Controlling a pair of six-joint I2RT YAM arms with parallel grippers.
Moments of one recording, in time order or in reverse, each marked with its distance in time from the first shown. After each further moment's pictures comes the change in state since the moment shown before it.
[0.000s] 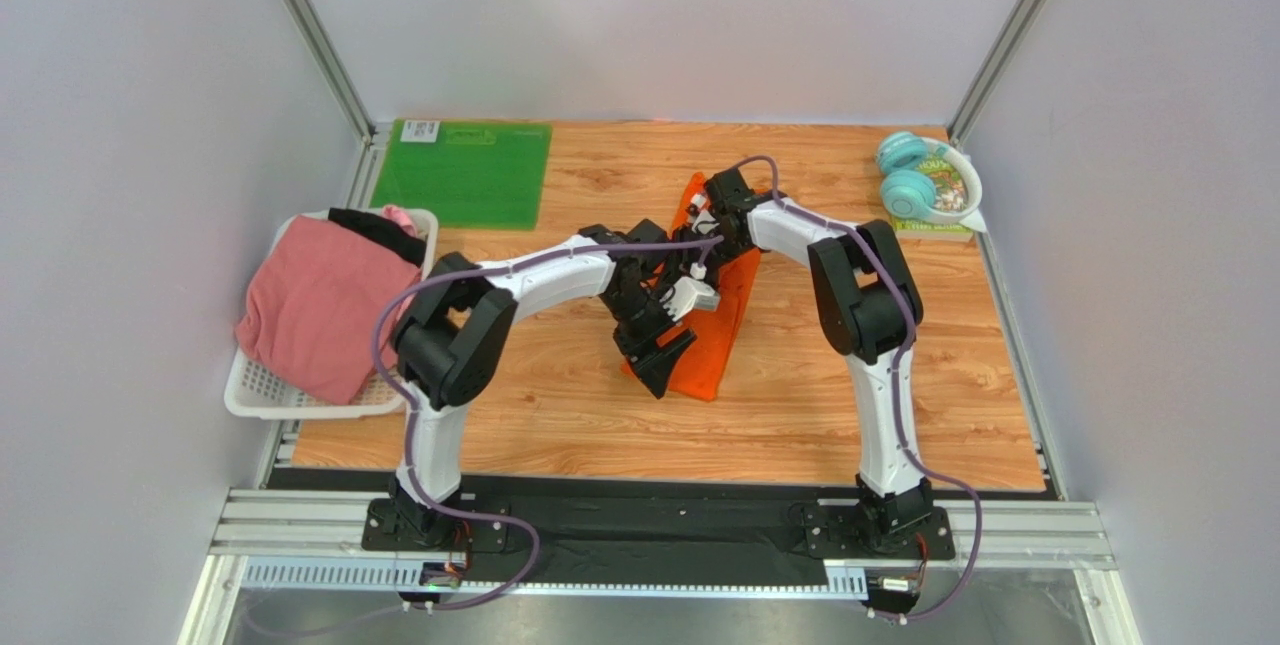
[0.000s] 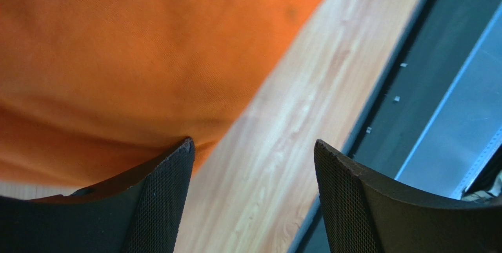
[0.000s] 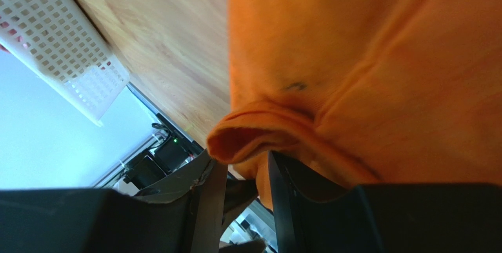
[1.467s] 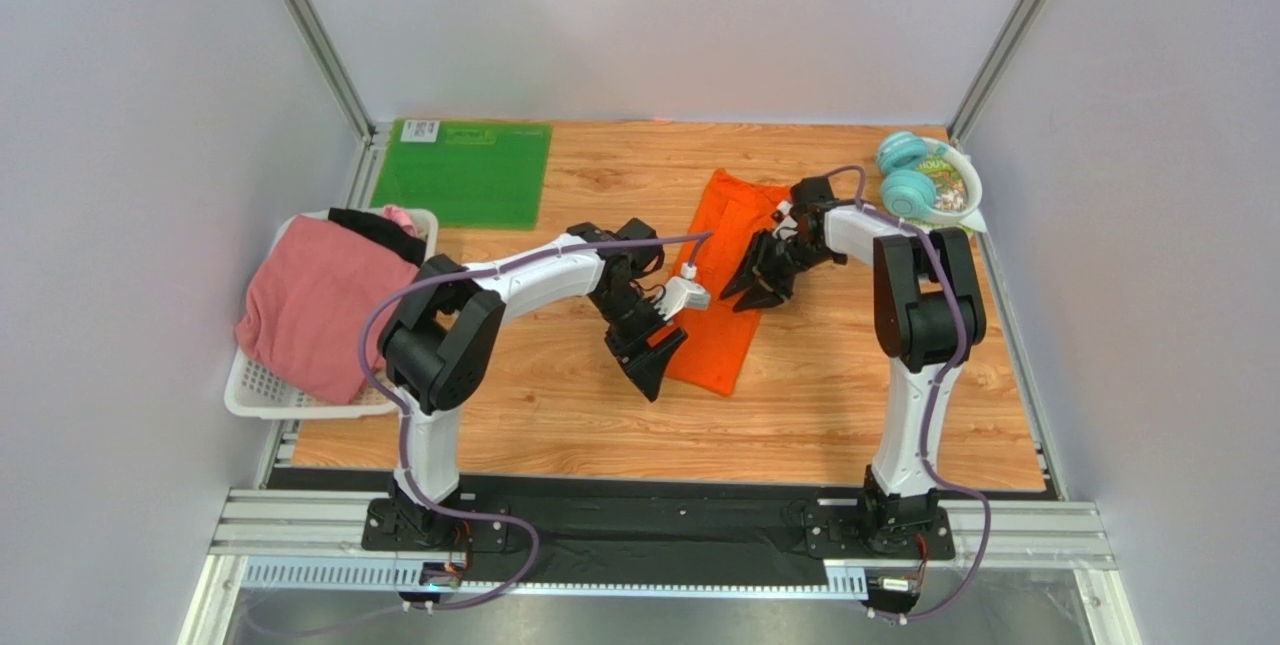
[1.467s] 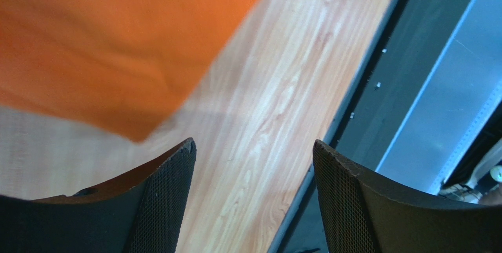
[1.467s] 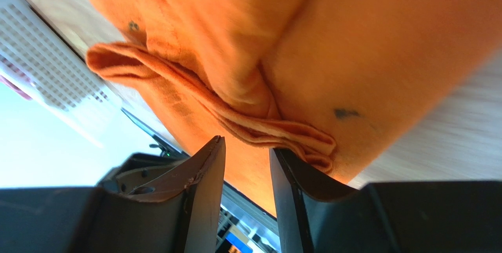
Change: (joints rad) left arm 0.026 -0.009 -0.023 -0.042 0.035 0.003; right arm -0.236 -0.154 -0.244 -0.026 0.071 -0.082
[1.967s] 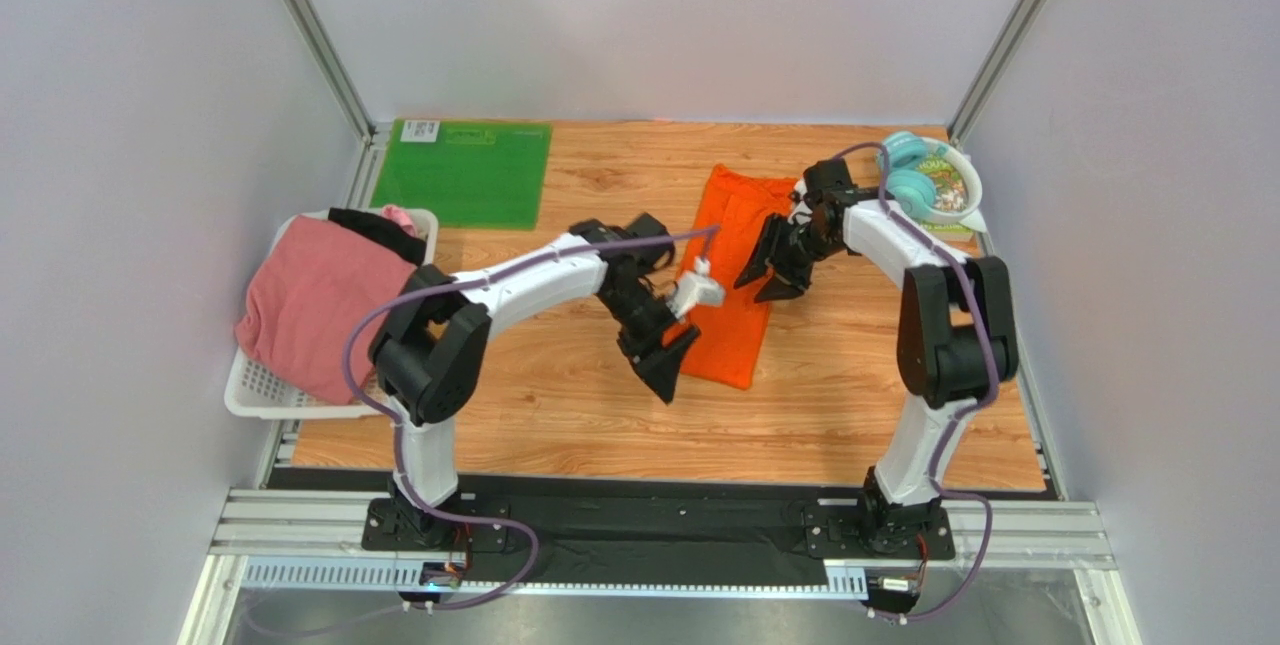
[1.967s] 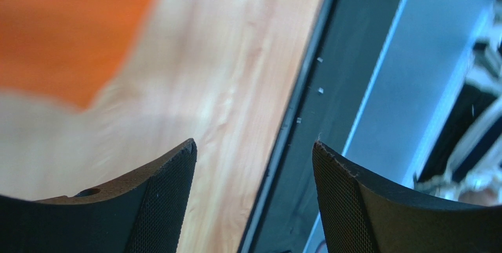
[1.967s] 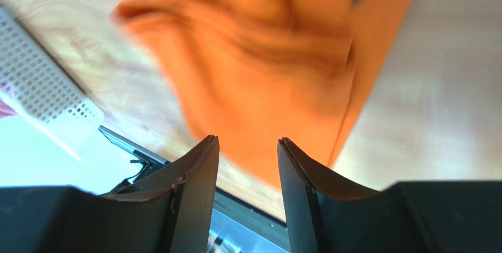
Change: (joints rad) left arm -0.100 -0.037 0.032 -0.054 0.101 -0.037; right arm -0.012 -0.150 -0.008 -0.098 0.133 -0.031
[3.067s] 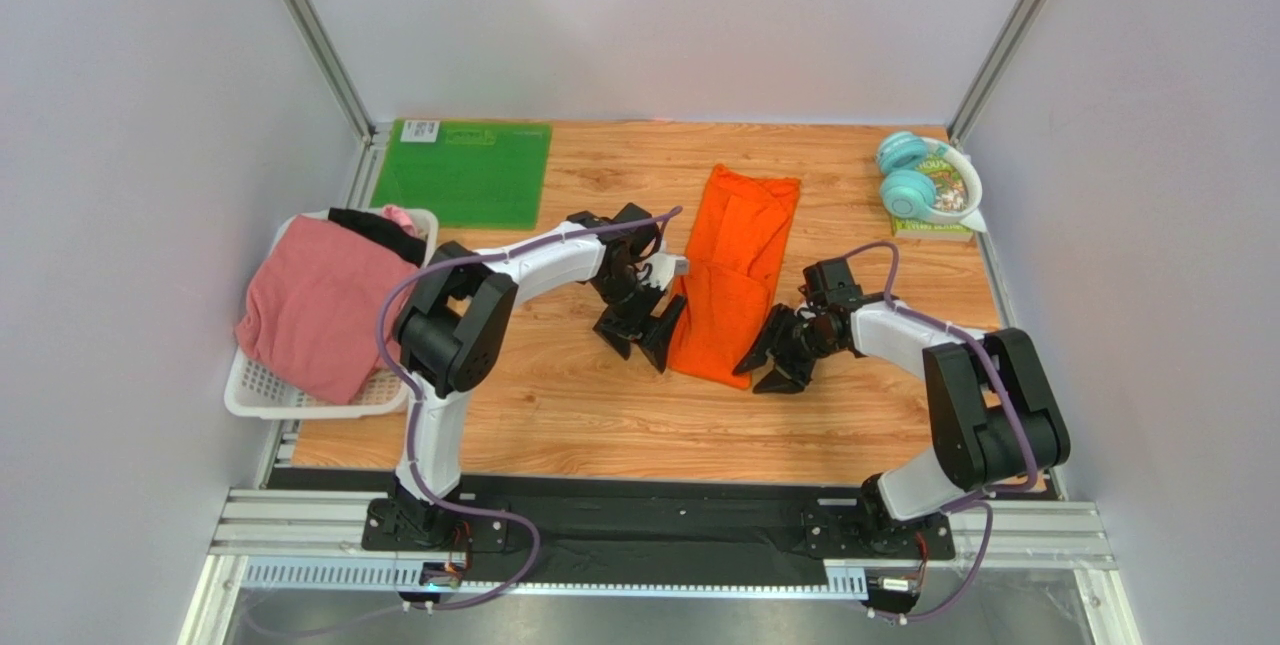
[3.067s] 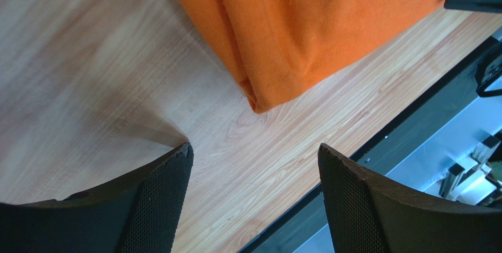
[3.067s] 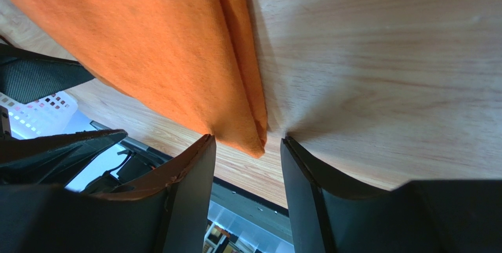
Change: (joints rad) left arm 0.157 0.127 0.038 0.117 -0.258 -0.377; right arm 0.089 -0.400 -0.657 0.296 0.032 0.242
